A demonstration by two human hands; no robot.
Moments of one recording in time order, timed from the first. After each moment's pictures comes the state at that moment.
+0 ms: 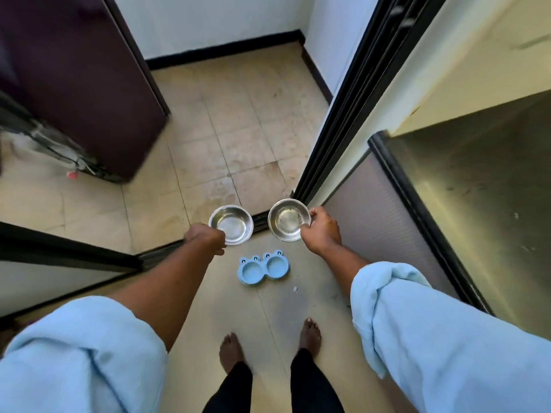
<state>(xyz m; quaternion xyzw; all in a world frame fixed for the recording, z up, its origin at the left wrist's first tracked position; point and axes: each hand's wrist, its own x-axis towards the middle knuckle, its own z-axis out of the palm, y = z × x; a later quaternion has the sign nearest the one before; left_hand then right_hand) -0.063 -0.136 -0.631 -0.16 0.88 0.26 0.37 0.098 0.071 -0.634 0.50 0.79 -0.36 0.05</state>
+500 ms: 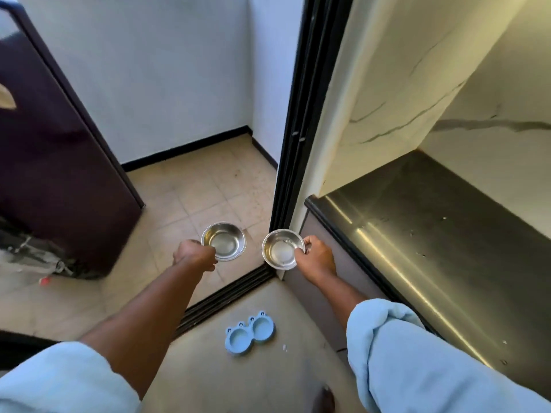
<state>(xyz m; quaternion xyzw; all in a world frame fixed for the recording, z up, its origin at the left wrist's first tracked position) -0.069 -0.097 -0.465 -0.04 0.88 0.38 0.30 0.147 0.077 -0.483 0.54 0.75 -0.38 -0.10</state>
